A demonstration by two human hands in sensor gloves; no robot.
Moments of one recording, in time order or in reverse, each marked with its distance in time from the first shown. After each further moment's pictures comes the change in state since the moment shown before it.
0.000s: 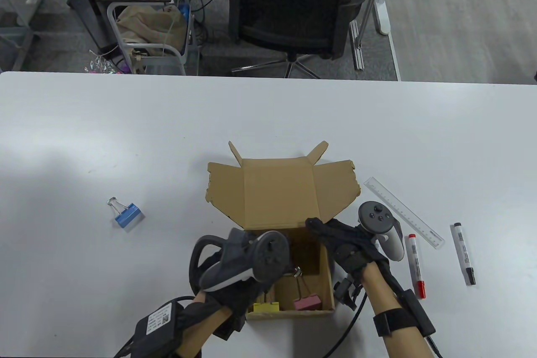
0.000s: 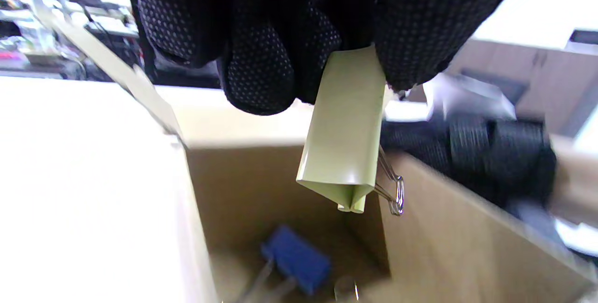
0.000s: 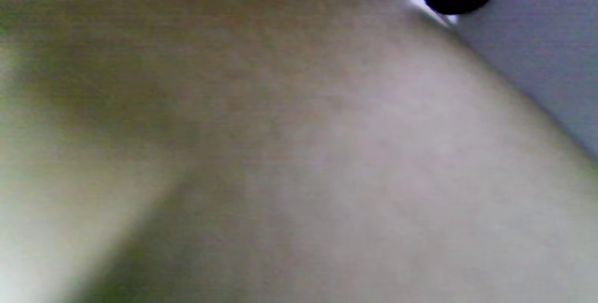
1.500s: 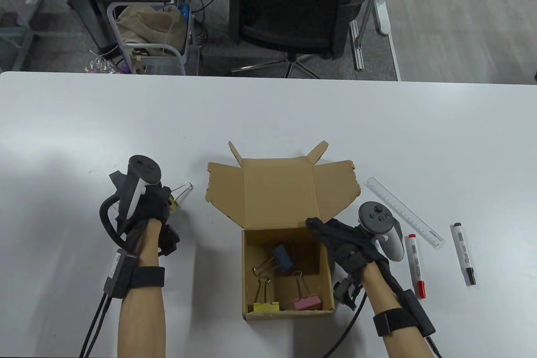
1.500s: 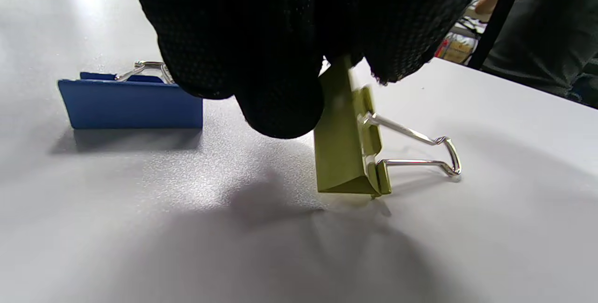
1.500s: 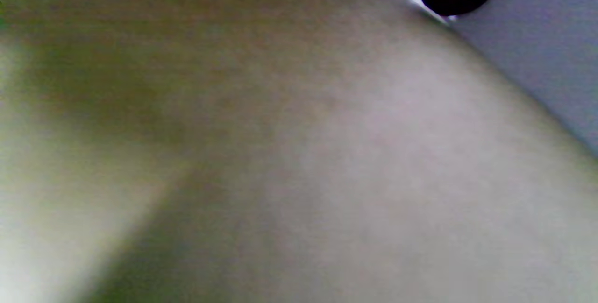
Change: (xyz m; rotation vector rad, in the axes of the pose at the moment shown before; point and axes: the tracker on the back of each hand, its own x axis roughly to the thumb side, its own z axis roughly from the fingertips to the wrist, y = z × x) left_hand -0.255 -0.064 -0.071 0.010 0.886 0.225; right_hand -0.001 0.000 0.000 -0.002 -0.004 -0.006
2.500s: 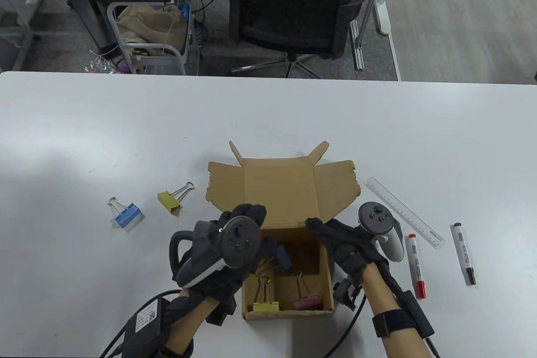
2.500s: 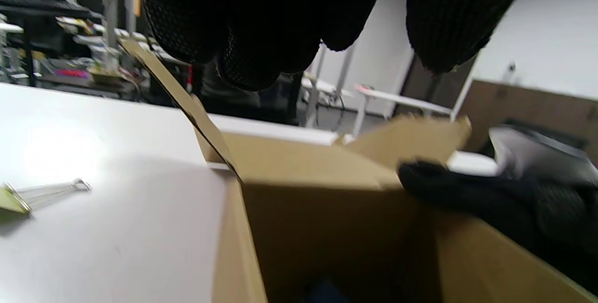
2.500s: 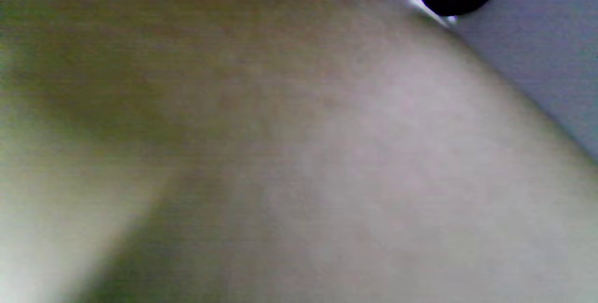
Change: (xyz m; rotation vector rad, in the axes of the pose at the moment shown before) left_hand 0.109 0.011 0.231 0.014 -0.794 -0.181; right_hand 0.000 0.000 0.000 -0.006 0.000 0.010
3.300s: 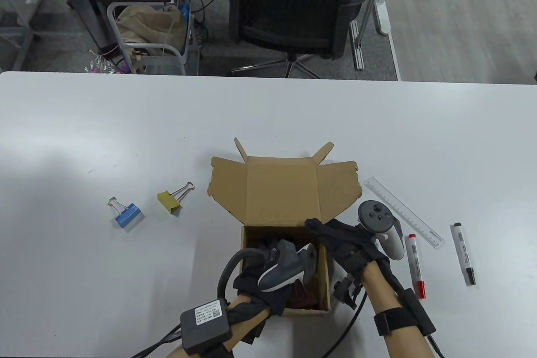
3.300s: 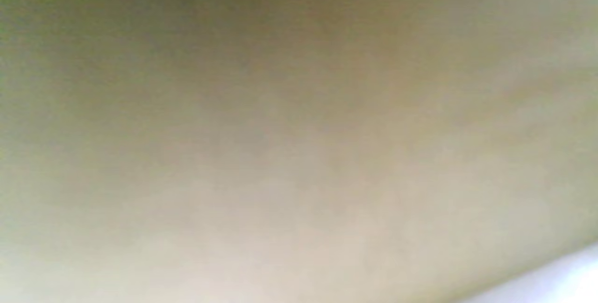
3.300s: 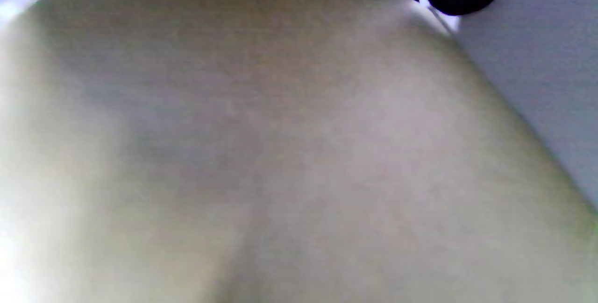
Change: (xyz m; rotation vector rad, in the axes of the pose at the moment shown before) left_hand 0.044 -0.127 -0.042 -0.396 0.128 -0.389; right_hand 0.001 -0.001 -0.002 0.008 0.000 0.010
